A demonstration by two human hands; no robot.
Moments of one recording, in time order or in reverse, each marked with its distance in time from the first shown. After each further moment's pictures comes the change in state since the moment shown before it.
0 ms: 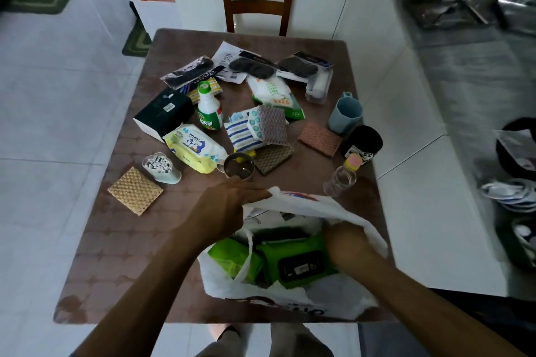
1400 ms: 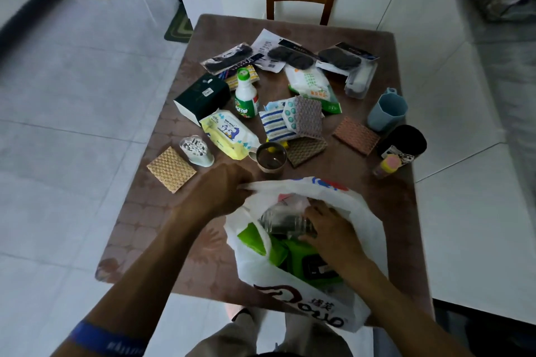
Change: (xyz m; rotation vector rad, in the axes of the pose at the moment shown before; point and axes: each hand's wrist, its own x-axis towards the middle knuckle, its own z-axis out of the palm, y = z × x) left_hand -0.020 -0.050 -0.014 0.029 -0.052 -0.302; right_hand 0.020 -0.062 0.006 0.271 0.278 -0.250
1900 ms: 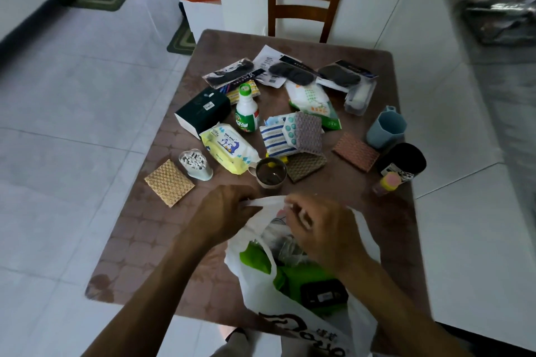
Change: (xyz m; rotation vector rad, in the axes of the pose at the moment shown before) left_hand -0.009 0.007 0.008 -0.206 0.186 0.014; right_hand 0.021 -0.050 -0.074 0.256 0.462 -0.259
